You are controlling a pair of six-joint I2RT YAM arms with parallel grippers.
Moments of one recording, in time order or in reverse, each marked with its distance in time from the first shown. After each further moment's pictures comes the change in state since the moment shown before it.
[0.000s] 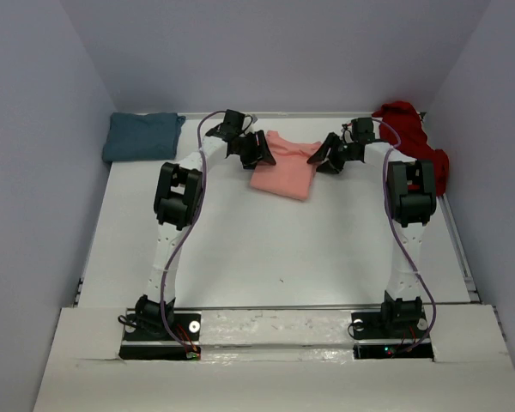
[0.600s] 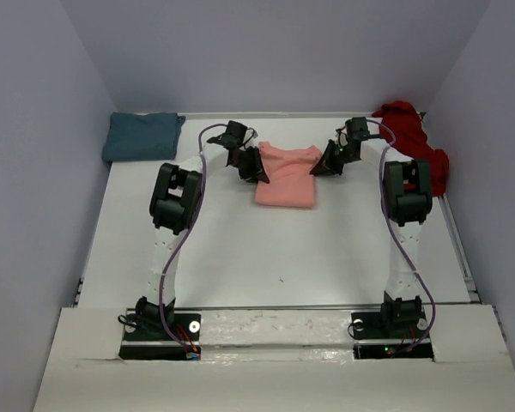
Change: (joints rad) left arm -0.034 -0.069 -0.161 -0.024 -0.014 -0.006; right arm 0.021 0.029 0.087 -0.229 0.086 -0.117
